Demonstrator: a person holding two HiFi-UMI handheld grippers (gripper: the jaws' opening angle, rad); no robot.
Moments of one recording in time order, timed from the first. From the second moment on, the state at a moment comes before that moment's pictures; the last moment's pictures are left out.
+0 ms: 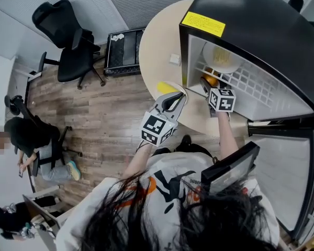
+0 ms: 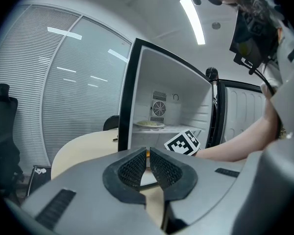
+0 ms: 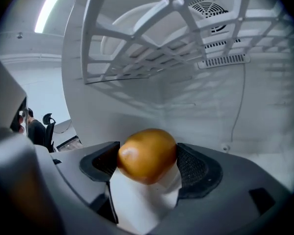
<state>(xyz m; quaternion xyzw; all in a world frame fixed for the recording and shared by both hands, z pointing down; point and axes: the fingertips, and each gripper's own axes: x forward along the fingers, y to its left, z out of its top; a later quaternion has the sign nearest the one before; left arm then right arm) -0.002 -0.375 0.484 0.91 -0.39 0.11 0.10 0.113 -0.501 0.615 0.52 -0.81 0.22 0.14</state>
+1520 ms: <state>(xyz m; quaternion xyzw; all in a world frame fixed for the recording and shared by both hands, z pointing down) -0.019 -0.344 0.477 0.92 -0.37 0.10 0.10 0.099 -0.423 0.539 0.55 -0.80 0.22 0.05</state>
